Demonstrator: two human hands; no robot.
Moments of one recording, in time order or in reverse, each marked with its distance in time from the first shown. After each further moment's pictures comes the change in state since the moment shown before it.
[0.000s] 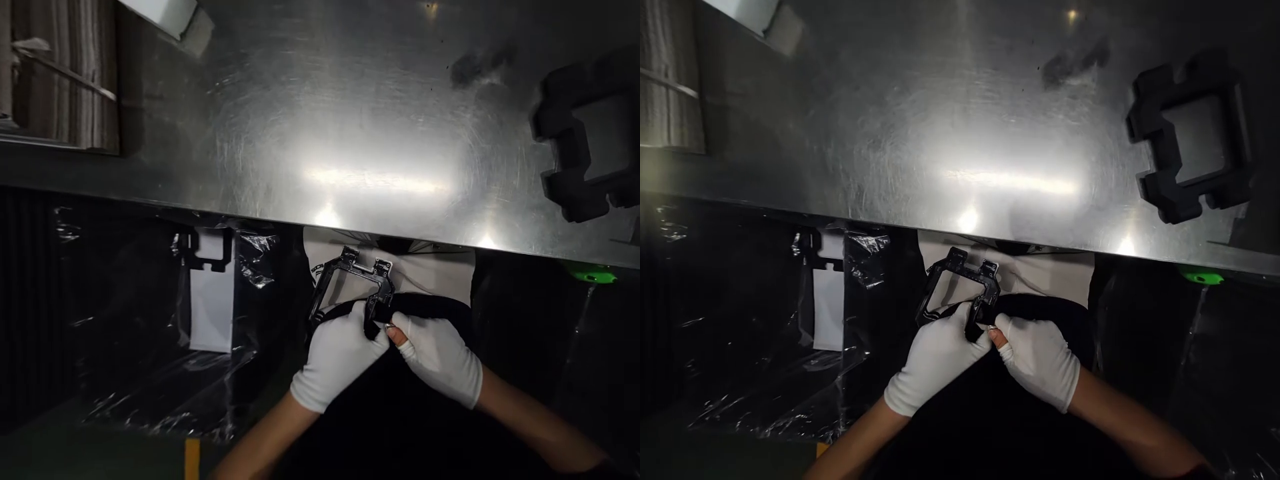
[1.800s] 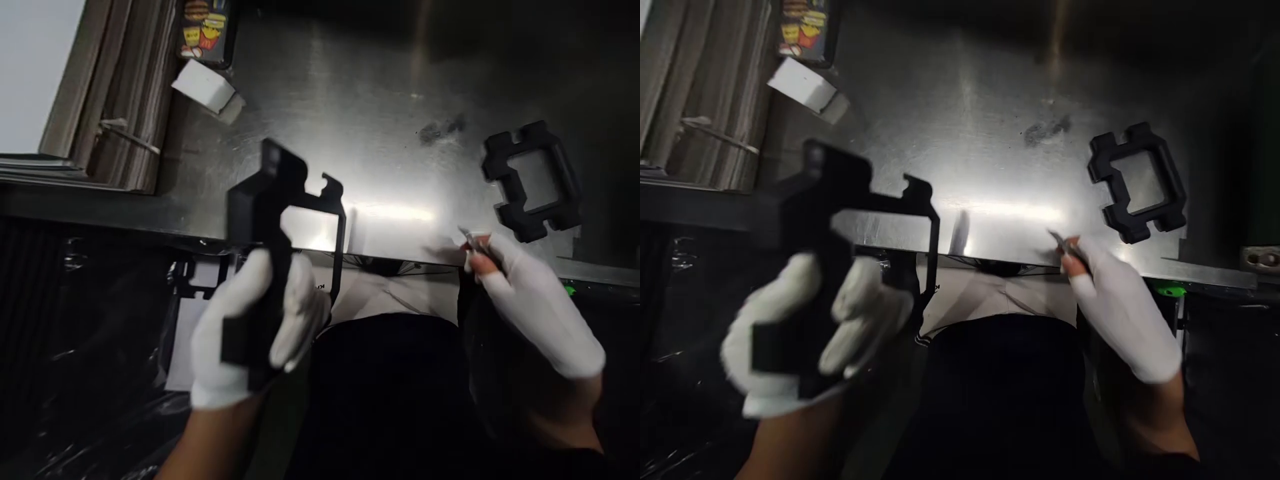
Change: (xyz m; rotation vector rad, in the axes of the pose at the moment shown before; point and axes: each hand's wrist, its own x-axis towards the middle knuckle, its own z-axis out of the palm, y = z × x) left_hand -0.006 -0.001 -0.136 -1.572 -0.099 0.492; right_hand -0.039 -0.008 -0.155 0.030 0.623 0.185
